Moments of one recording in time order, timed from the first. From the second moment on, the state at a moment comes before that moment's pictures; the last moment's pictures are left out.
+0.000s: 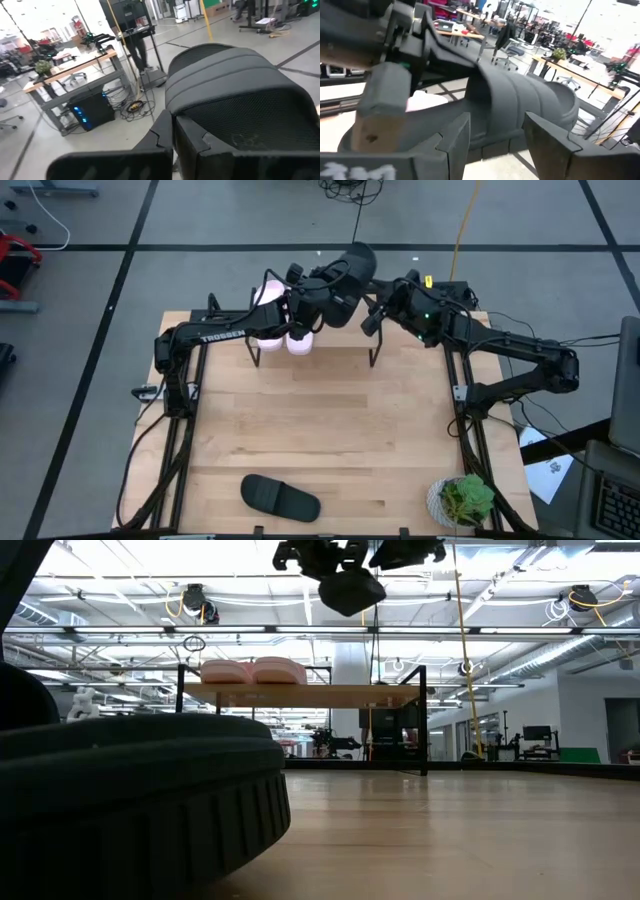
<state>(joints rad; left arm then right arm) 0.25 1.87 1.84 -0.15 -0.87 0.11 -0.31 1.24 1.19 -0.07 0.51 -0.20</state>
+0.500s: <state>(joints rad) 0.24 1.87 1.84 -0.14 -0.86 0.10 -0.31 1.24 1.19 -0.05 0.52 -0.18</state>
